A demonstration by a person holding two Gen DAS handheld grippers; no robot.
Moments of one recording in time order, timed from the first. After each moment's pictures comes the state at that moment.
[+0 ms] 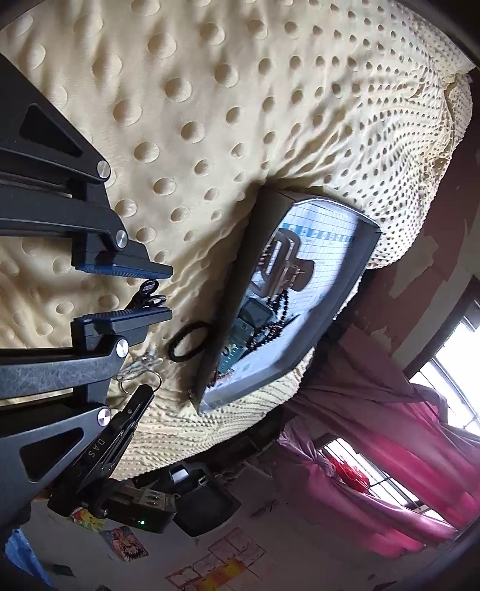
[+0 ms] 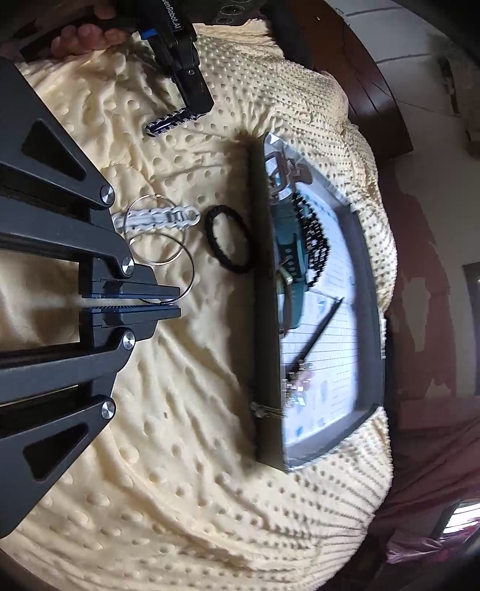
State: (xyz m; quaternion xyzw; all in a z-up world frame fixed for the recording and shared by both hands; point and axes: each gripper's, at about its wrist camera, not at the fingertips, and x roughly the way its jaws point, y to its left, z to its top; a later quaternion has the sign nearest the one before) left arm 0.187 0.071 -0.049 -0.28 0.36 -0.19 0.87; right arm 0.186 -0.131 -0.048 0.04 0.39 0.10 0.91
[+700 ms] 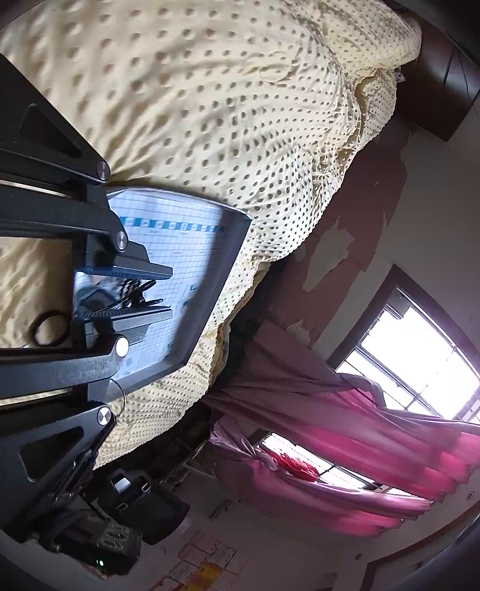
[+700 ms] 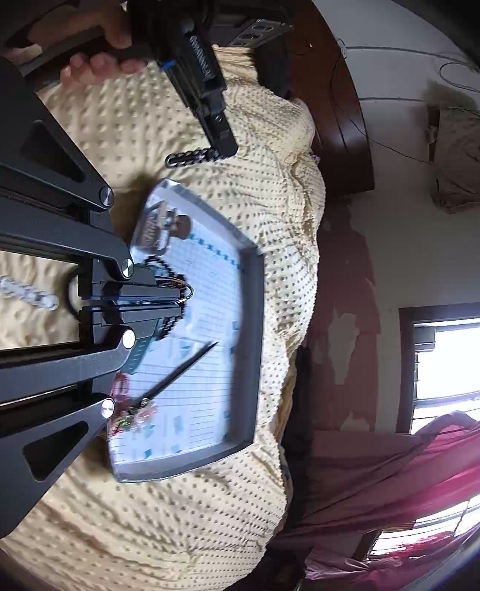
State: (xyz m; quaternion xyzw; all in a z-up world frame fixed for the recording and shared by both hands) left arm 0.238 0.098 0.029 -0.28 0.22 -0.13 0.93; right arm 0.230 -0.085 0.054 0.00 0.27 0.14 0.95
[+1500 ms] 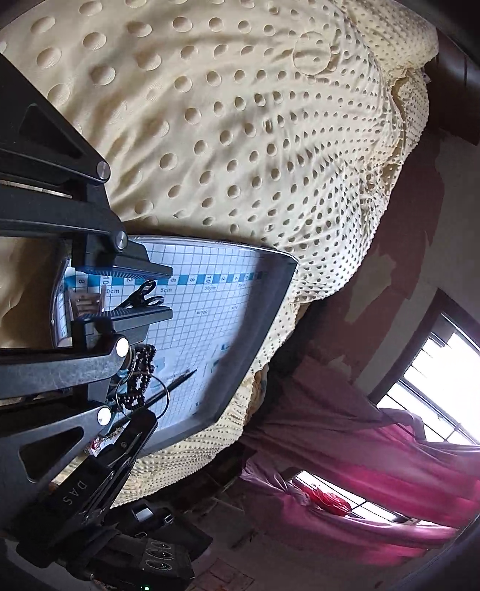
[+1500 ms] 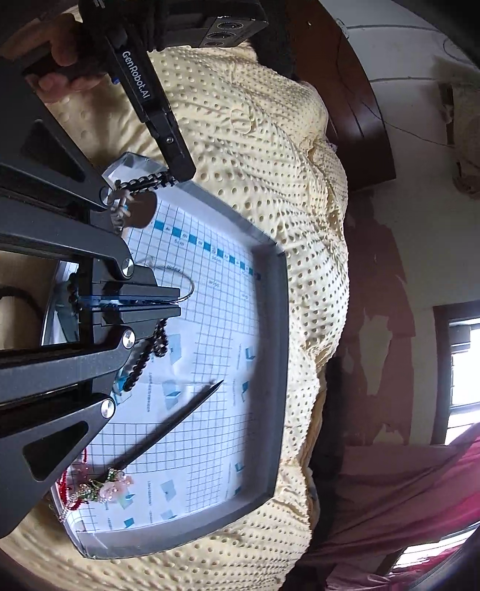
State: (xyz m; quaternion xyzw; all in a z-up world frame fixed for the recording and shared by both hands) left arm 0.303 0.107 -0.023 -0.25 0.31 -0.11 0.91; right arm 0.300 -0.044 0.007 0.02 0.33 0.13 0.93
